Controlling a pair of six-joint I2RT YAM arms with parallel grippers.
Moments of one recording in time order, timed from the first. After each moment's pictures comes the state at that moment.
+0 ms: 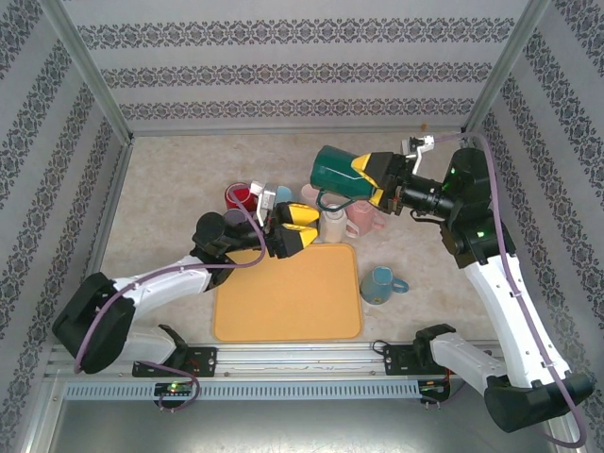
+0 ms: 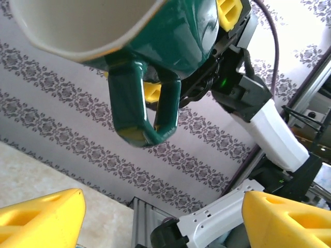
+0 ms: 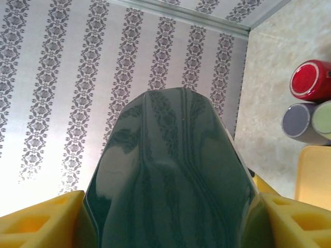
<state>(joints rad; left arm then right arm) -0.65 1.35 0.65 1.12 0.77 -0.86 0.24 0.98 1.16 -0.29 -0.87 1.26</state>
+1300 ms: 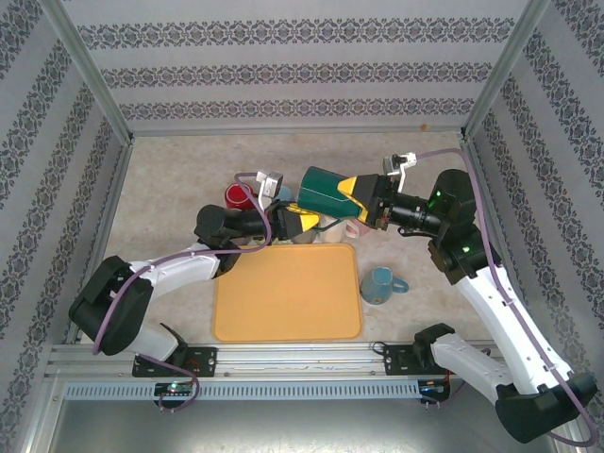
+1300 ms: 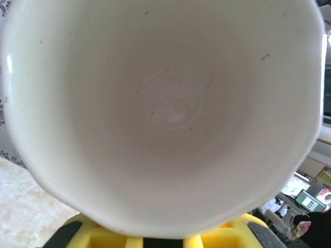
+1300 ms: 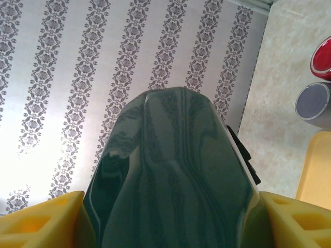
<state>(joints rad) -0.60 1.46 0.73 1.27 0.92 -1.10 0.35 0.91 0.99 -0.14 -0.86 1.24</state>
